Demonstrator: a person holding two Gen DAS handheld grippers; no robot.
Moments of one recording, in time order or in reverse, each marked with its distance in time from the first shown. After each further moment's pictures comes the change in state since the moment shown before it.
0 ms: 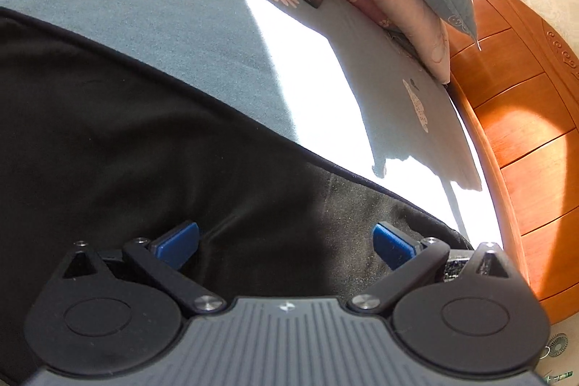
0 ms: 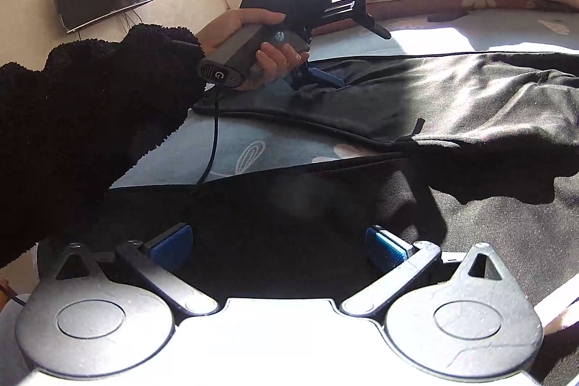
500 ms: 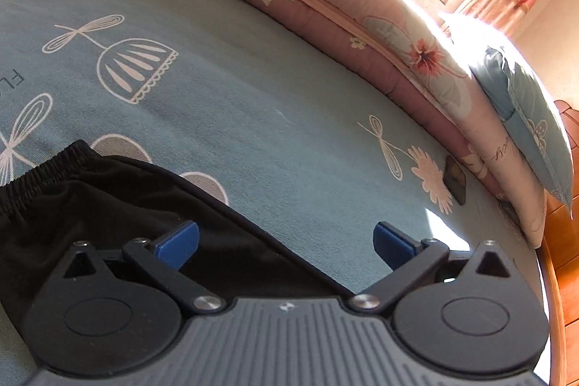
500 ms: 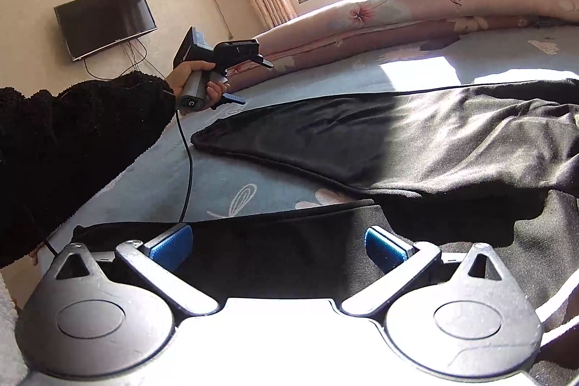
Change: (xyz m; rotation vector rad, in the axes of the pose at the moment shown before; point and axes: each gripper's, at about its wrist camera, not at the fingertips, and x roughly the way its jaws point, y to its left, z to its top) left arm -0.080 0.162 0.100 -0.250 -0.324 0.325; right arm -0.025 -0.025 0.018 0.052 -0.073 0.030
